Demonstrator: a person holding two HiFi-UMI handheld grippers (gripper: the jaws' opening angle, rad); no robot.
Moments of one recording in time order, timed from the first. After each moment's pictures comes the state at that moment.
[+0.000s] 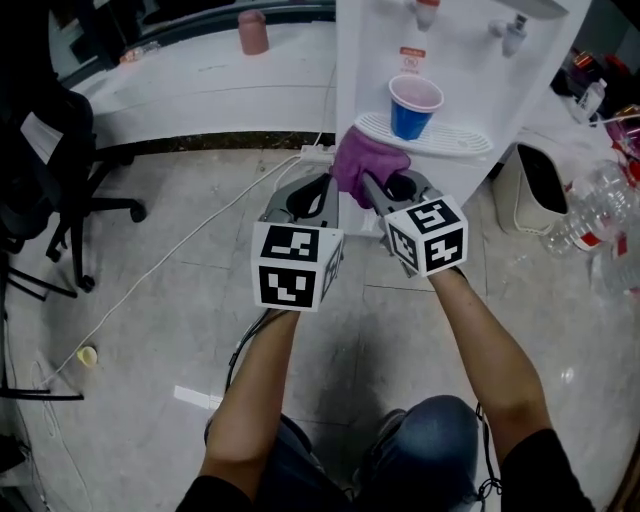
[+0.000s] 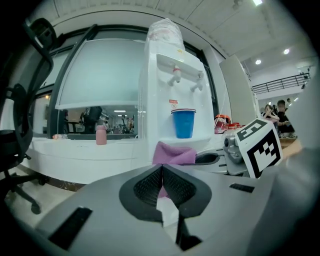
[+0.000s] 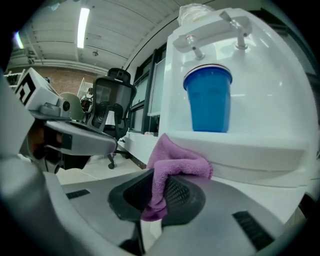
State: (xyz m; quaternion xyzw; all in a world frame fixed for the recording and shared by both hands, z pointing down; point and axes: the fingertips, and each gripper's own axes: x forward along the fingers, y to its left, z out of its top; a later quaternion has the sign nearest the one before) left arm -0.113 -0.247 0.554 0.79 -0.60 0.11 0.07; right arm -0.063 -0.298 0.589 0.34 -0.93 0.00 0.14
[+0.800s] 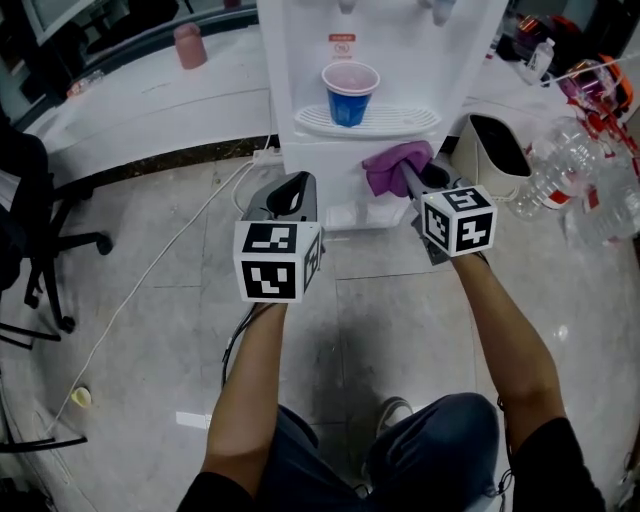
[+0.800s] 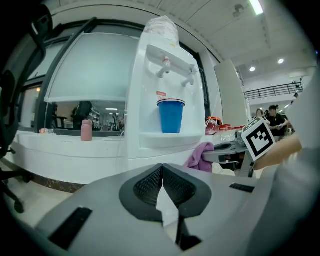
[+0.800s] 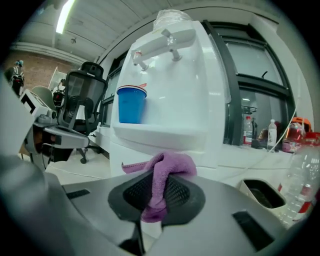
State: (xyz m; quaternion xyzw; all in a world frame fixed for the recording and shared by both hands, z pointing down) left arm -0.071 -0.263 0.571 0.82 -0.56 0.10 0.08; right arm 0.093 -0.324 0.595 0.48 -0.86 0.03 0.15
